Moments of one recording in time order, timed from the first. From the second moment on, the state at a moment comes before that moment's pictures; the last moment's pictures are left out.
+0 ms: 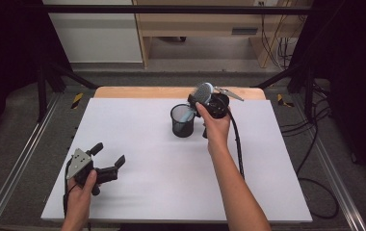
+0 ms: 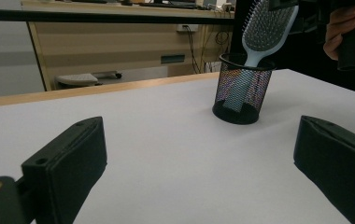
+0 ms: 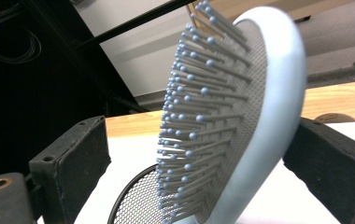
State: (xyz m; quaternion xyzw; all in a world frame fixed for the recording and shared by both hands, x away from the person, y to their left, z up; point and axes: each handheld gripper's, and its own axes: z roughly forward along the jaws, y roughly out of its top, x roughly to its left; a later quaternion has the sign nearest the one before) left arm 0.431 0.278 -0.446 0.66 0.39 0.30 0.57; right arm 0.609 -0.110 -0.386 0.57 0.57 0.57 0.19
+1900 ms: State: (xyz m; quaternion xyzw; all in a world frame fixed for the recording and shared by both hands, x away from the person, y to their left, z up) left arm 0.423 0.310 -0.441 0.64 0.39 0.33 0.57; right arm 0.516 -0.219 -0.333 0.42 0.61 0.59 0.32
